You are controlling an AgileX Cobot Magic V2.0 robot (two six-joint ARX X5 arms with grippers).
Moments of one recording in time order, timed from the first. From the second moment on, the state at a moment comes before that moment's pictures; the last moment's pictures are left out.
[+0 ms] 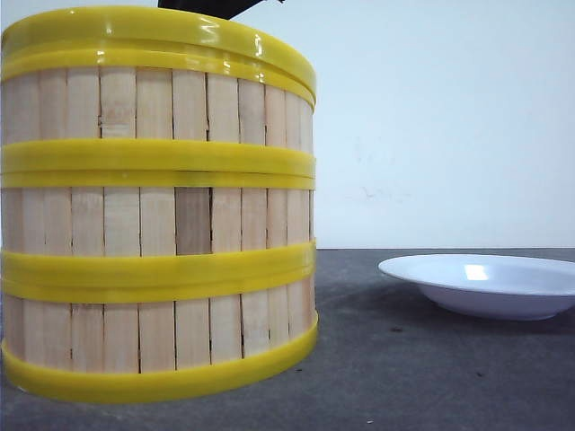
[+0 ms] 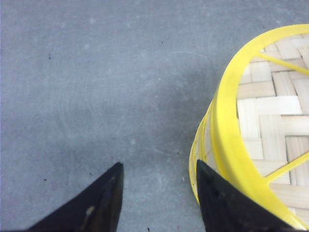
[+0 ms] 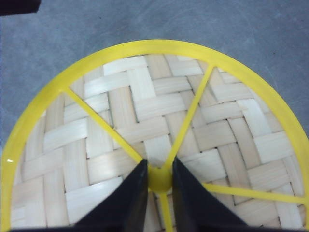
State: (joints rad) left arm -0.21 0.91 1.15 -0.93 -0.03 0.01; right arm 0.90 1.77 1.83 -0.89 -0.13 -0.06
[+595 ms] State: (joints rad) left arm -0.21 0.91 1.15 -0.93 -0.03 0.01; right arm 0.91 1.77 1.83 -0.90 -0.13 -0.06
